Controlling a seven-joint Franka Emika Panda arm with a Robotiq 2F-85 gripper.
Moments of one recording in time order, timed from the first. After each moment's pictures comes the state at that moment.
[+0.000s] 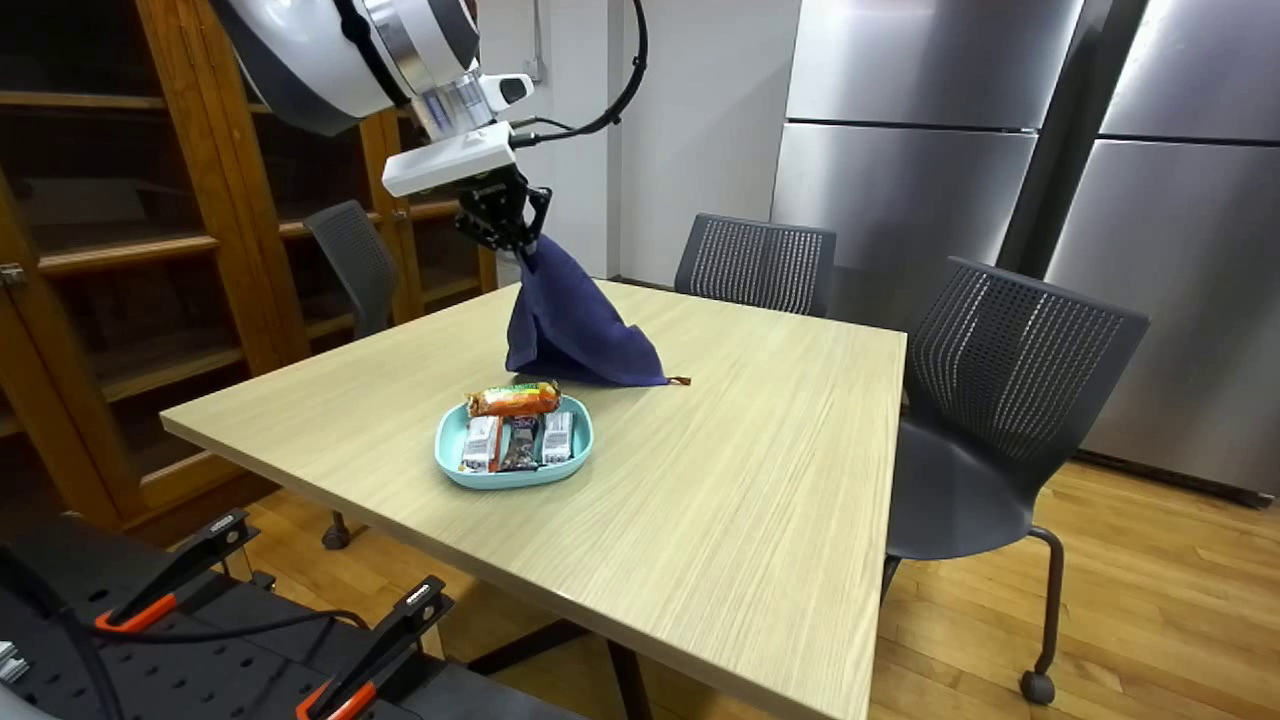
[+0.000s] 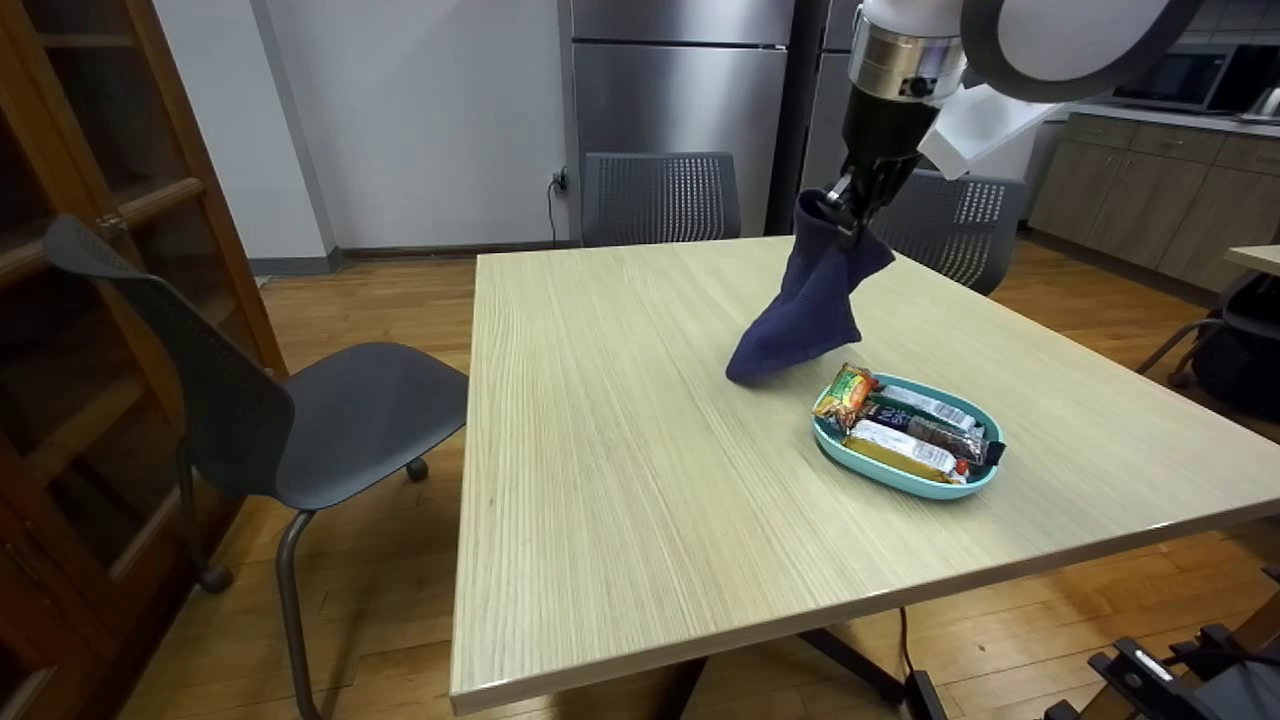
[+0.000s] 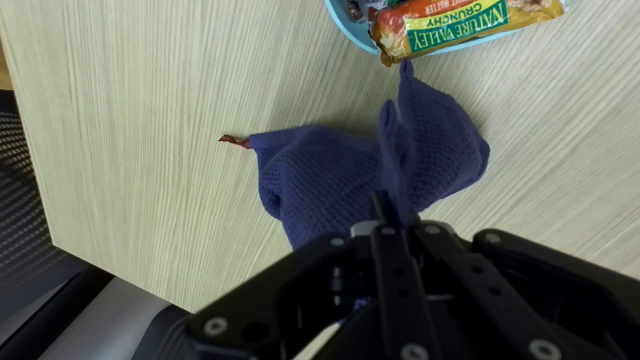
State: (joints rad) arm 0.33 0.17 -0.28 -2.33 -0.63 2.79 0.27
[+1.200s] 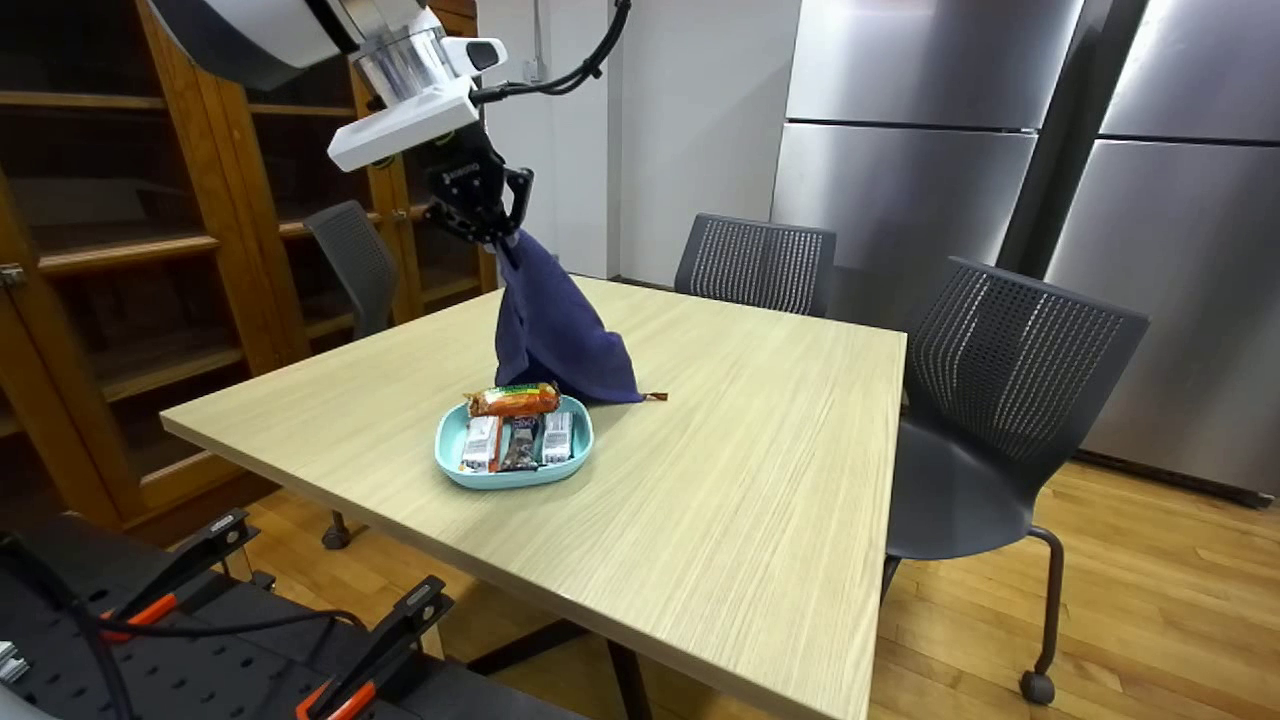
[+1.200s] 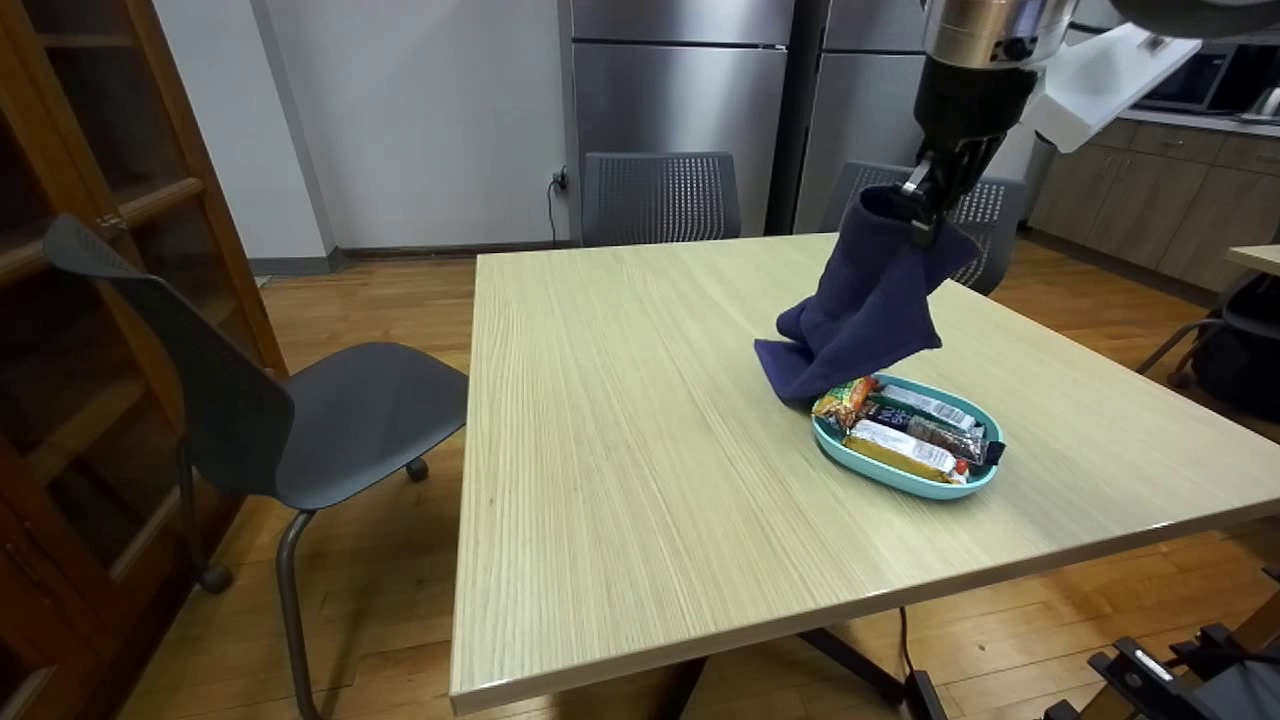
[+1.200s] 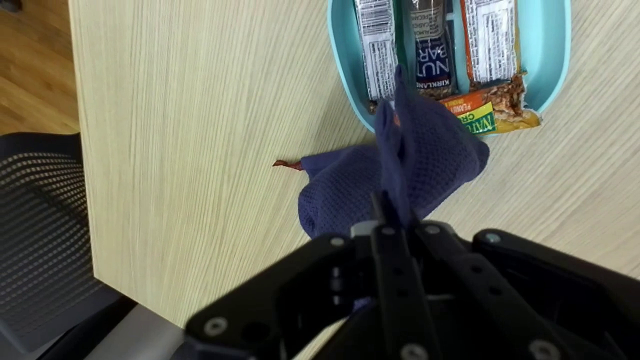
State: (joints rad) arm 0.14 -0.05 -0.08 -2.50 -0.72 2.63 0.31
